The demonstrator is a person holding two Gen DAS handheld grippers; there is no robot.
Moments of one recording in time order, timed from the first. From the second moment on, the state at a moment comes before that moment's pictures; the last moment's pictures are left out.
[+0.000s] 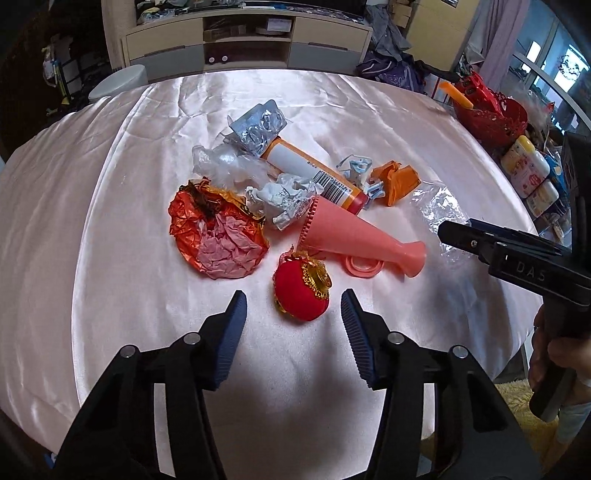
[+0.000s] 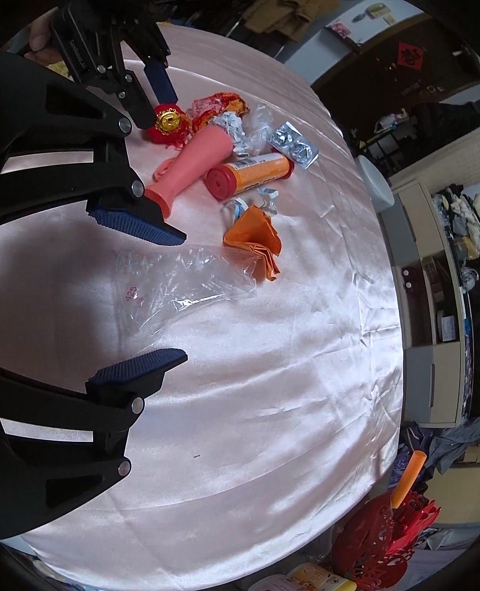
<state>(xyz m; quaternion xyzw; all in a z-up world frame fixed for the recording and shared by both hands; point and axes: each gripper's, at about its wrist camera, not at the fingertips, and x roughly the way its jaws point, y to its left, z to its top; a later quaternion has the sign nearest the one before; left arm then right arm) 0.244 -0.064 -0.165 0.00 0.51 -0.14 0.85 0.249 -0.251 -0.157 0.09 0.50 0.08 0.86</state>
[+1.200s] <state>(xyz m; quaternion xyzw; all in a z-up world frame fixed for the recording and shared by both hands) 0.134 -0.048 -0.132 -0.01 0.47 -0.16 0.87 0.137 -0.219 -0.136 0.10 0.50 0.14 0.85</state>
